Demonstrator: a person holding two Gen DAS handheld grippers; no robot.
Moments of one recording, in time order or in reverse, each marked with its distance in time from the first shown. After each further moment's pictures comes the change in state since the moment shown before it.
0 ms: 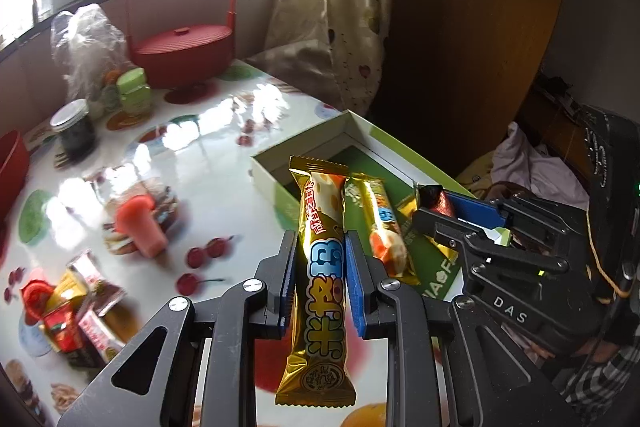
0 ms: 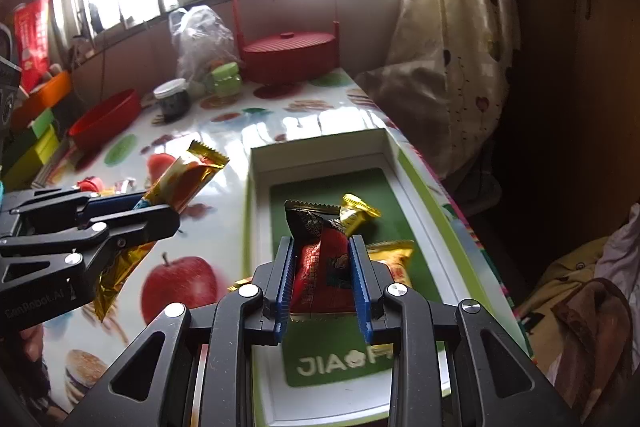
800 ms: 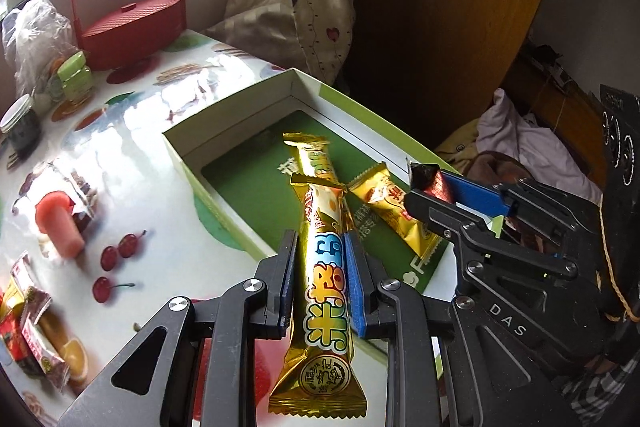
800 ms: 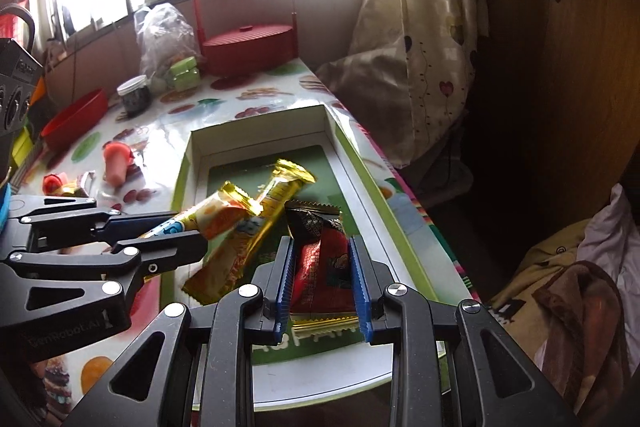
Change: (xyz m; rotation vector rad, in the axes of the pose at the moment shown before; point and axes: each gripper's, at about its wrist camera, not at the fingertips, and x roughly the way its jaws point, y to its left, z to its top) left arm 0.052 -0.043 -0.001 0.046 0.108 -0.059; right arm 0.003 -0.041 -0.021 0.041 0.004 -0.078
